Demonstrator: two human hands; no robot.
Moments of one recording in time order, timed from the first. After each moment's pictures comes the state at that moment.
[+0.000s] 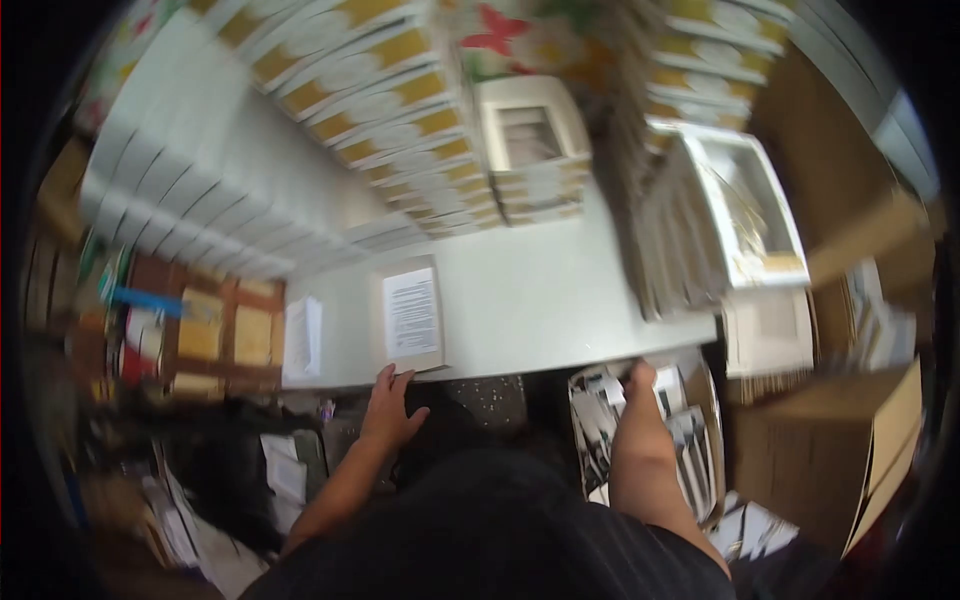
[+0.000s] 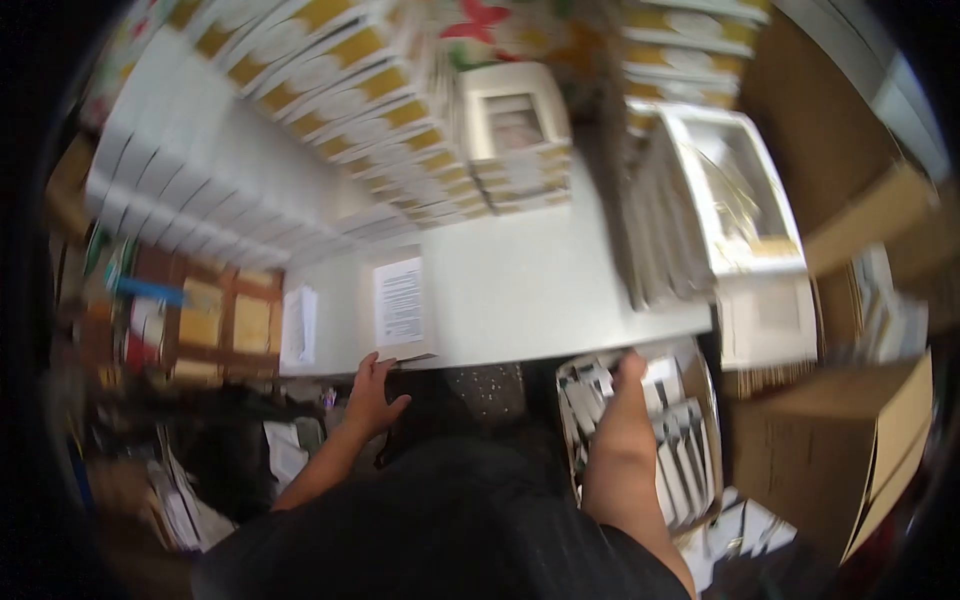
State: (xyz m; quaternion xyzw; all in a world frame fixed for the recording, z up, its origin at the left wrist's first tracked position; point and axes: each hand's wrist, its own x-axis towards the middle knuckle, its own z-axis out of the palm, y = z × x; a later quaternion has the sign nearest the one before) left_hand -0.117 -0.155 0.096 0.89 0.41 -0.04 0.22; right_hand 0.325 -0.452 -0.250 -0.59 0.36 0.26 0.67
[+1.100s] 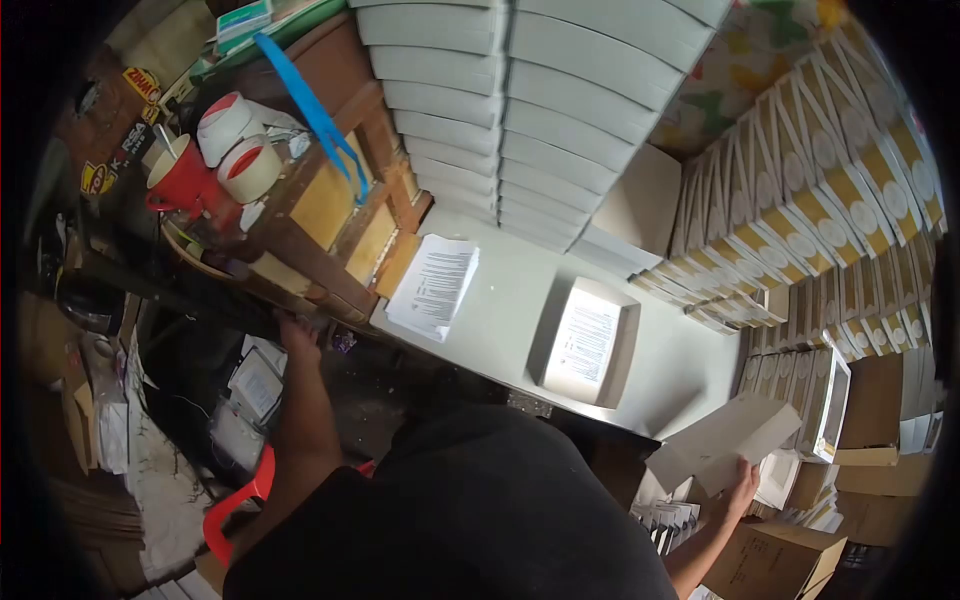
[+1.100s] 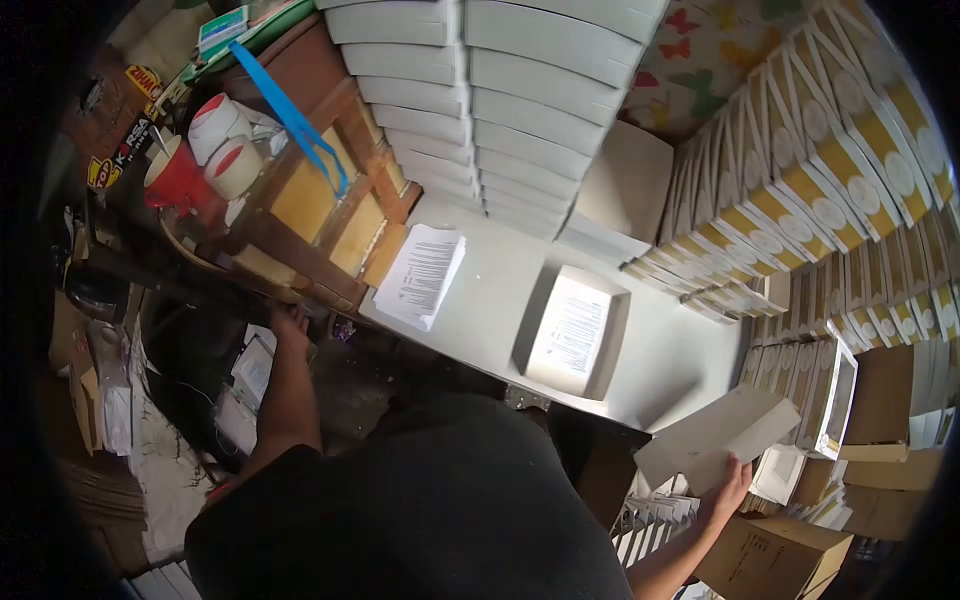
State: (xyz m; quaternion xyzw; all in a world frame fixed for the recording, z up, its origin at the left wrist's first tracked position) left_hand -0.592 0.173 -0.051 0.03 0.63 0.62 0.47; right_hand 0.092 -0.324 0.190 -0.84 -0.10 0.11 0.52
